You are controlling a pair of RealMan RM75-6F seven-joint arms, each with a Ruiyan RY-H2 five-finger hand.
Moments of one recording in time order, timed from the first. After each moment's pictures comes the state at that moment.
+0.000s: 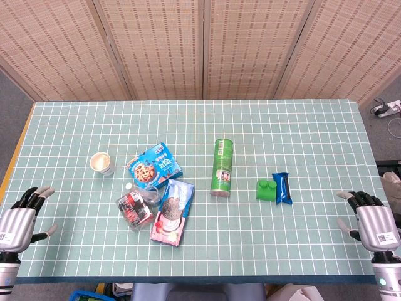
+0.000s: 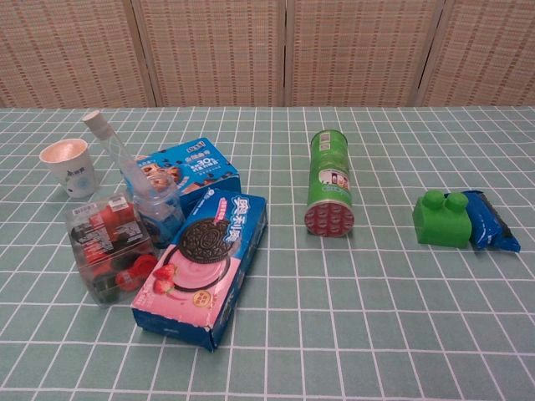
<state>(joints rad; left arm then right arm) -0.13 -1.14 -0.05 -1.60 1.48 1.44 0.12 0.06 -1.15 0.05 -1.59 -1.51 1.50 -0.12</state>
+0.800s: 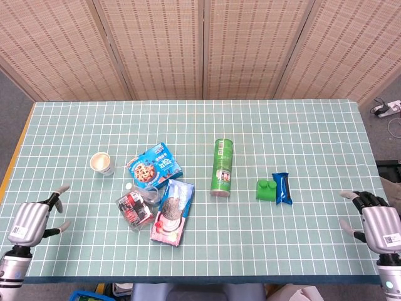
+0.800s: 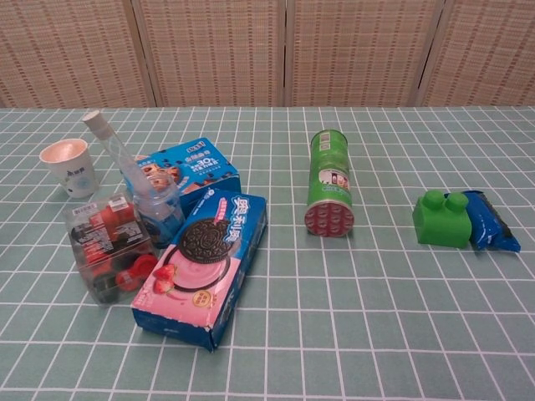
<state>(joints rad) -0.18 -1.18 -0.06 -1.57 1.55 1.43 0.06 0.04 -1.11 0.05 -1.61 -1.54 1.53 -0.06</state>
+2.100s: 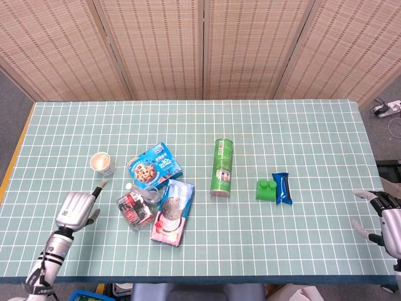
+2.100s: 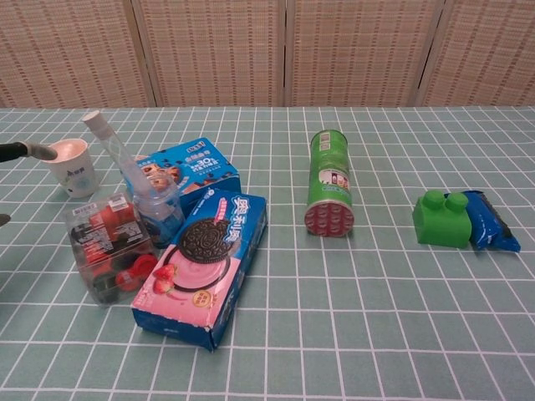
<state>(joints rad) -0.38 -1.25 -0.09 -1.76 1.25 1.15 0.59 0.01 -1.05 0.05 -1.60 -1.56 1.59 0.10</state>
